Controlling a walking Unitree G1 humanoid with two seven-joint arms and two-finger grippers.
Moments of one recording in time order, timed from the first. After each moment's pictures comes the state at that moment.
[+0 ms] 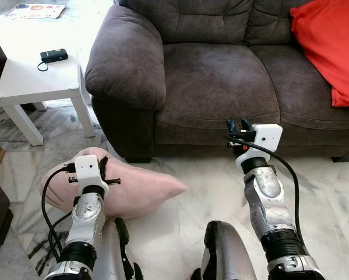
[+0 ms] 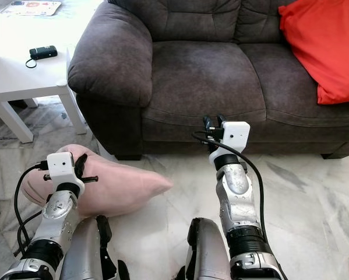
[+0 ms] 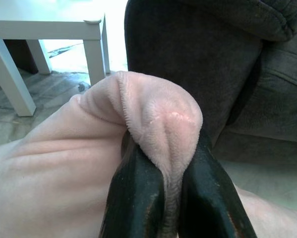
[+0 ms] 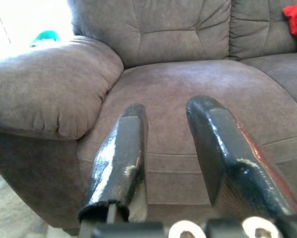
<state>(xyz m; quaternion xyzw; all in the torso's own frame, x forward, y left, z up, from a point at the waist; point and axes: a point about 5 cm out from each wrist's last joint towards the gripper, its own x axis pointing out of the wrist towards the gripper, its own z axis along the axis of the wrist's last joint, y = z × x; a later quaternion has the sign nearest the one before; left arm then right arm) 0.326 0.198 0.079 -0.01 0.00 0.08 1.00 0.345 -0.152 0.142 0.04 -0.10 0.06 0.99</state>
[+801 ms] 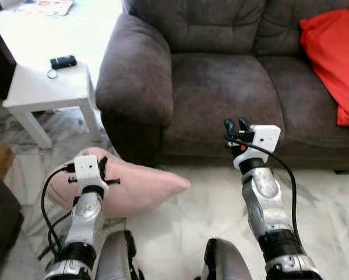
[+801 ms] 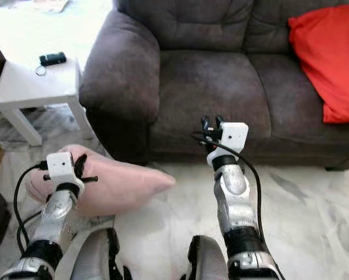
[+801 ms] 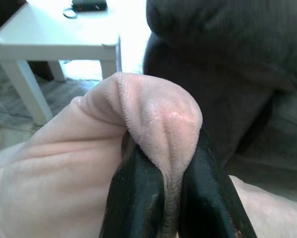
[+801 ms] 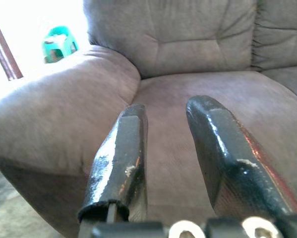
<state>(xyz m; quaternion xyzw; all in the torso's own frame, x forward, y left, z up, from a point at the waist) 0.326 0.199 0.079 -0.01 0.00 0.08 1.00 0.345 -0.149 0.141 0.05 -0.10 0.06 0.99</state>
